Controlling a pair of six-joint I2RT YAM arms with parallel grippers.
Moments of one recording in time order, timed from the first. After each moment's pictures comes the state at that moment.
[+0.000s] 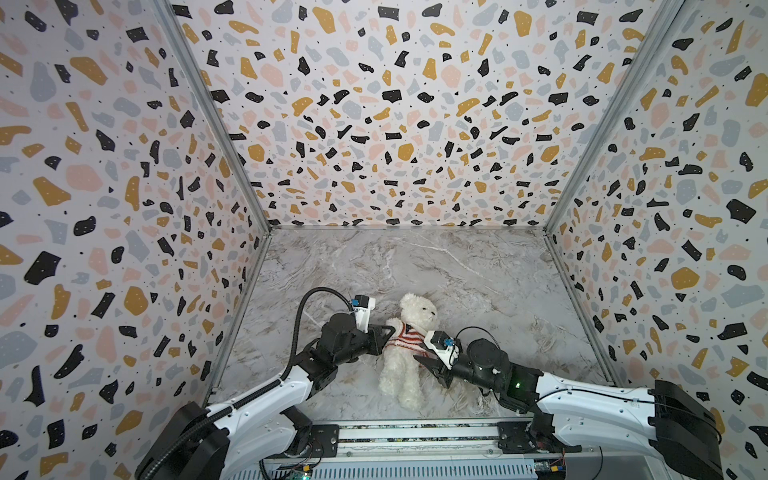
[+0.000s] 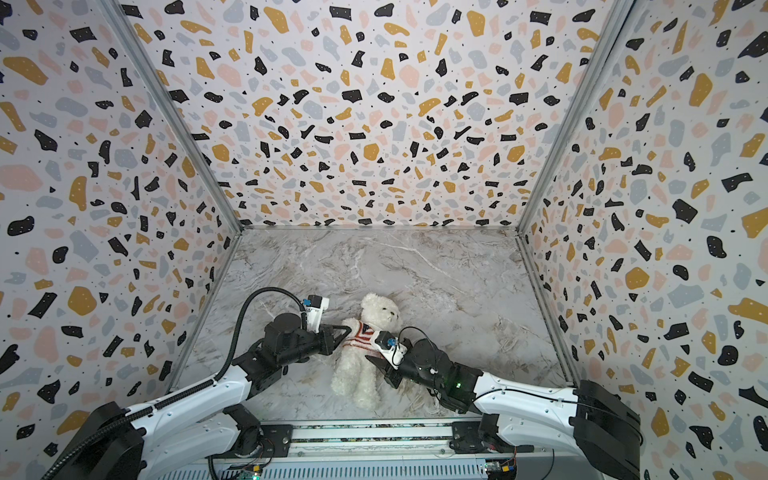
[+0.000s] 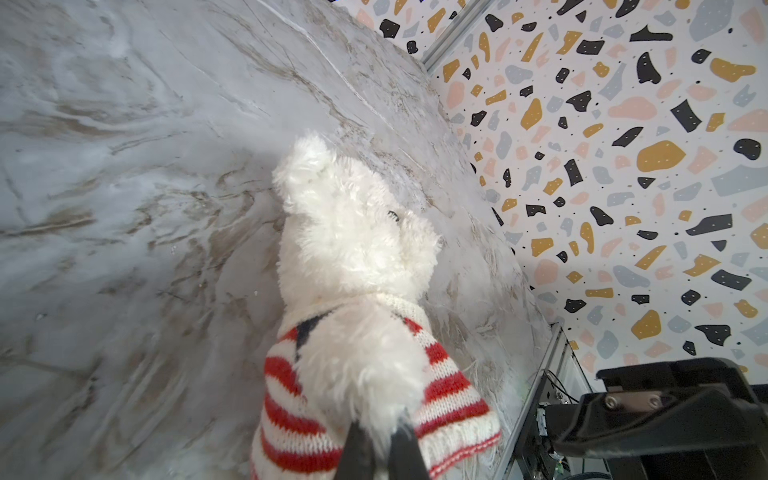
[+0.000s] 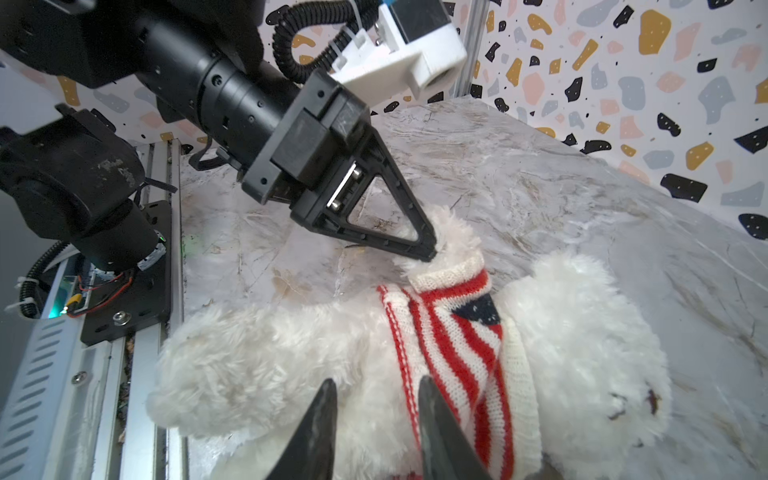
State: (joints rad) left arm -0.62 1.03 0.35 0.26 0.31 -0.67; right arm 1.09 1.03 0.38 0.34 -0.02 -0.02
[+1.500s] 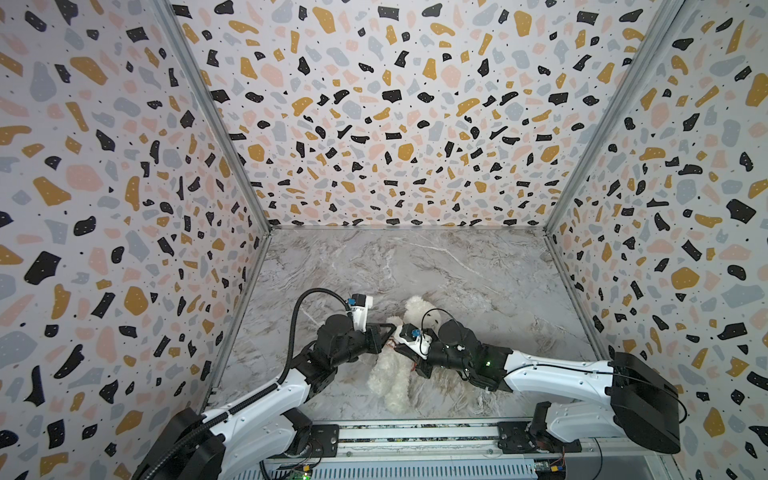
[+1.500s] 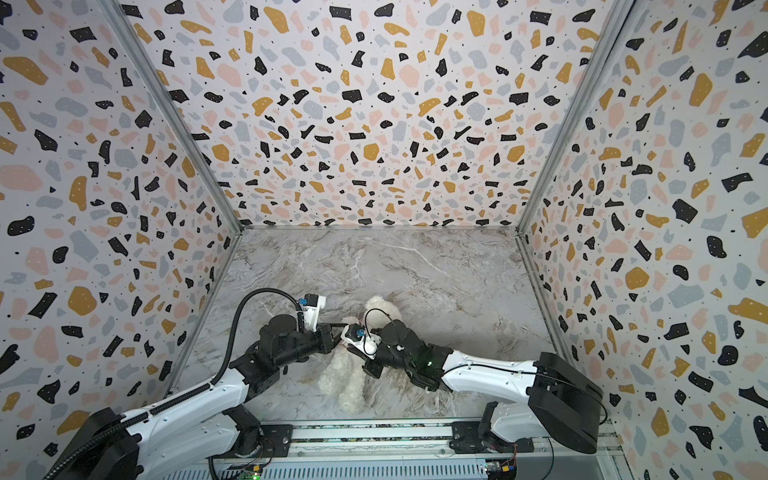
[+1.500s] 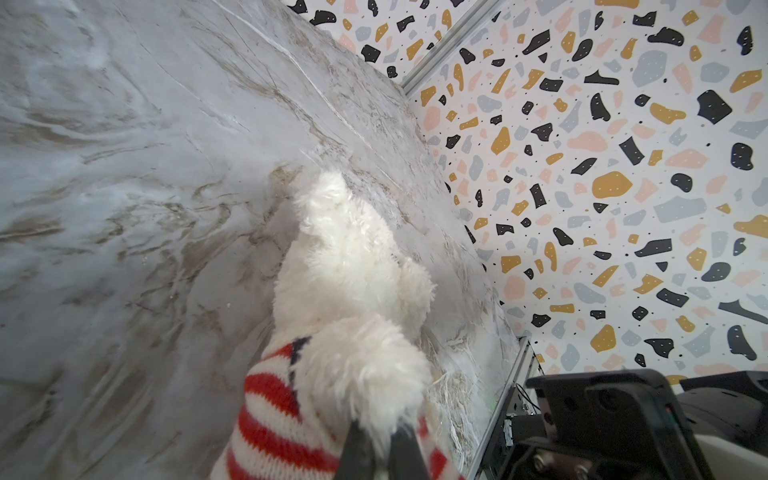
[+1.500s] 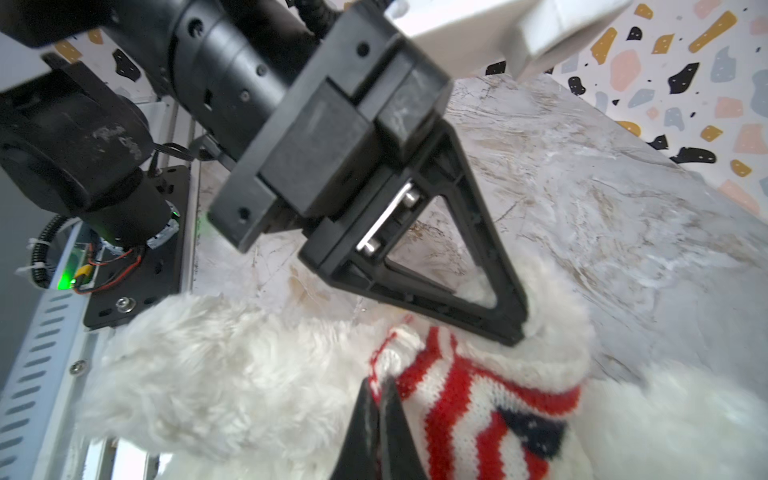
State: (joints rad) left arm -0.62 0.99 0.34 0.33 0.33 -0.76; right arm 1.09 1.32 0.62 0.28 -0.20 -0.11
